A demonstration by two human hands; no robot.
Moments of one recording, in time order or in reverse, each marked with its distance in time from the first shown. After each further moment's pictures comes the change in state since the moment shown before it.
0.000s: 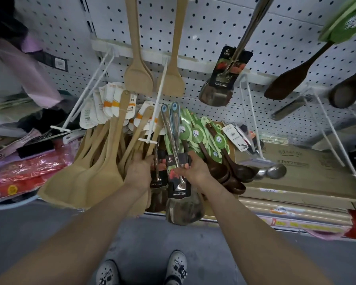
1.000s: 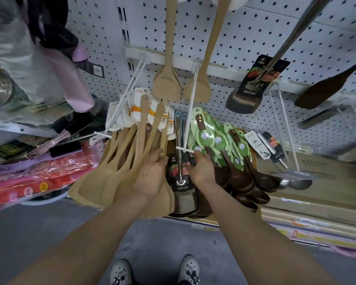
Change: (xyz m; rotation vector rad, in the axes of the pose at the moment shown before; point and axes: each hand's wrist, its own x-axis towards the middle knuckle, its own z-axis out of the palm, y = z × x) left_hand -0.007 -0.042 -0.019 -0.078 0.176 0.221; right_hand 0.016 -0.036 0.055 -0.404 0.219 -0.128
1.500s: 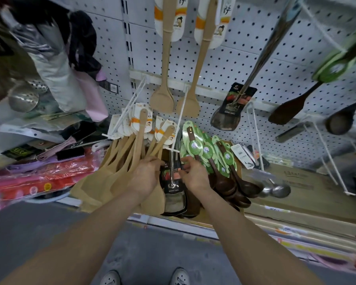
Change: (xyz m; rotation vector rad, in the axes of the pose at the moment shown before) left_hand -0.024 0.042 -0.048 -0.106 0.105 -0.067; right_hand -0.051 -0.014 -0.048 0.111 -0.025 -0.123
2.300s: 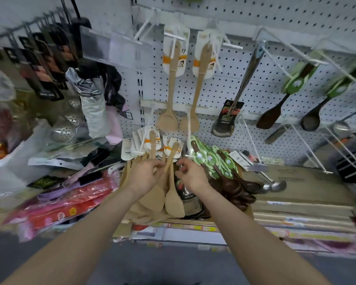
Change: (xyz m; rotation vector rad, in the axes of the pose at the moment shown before) left_hand -0.021 -0.011 -0.113 -0.068 -0.031 0.076; right_hand -0.063 -0.096 0.003 0.037 0.070 -0.047
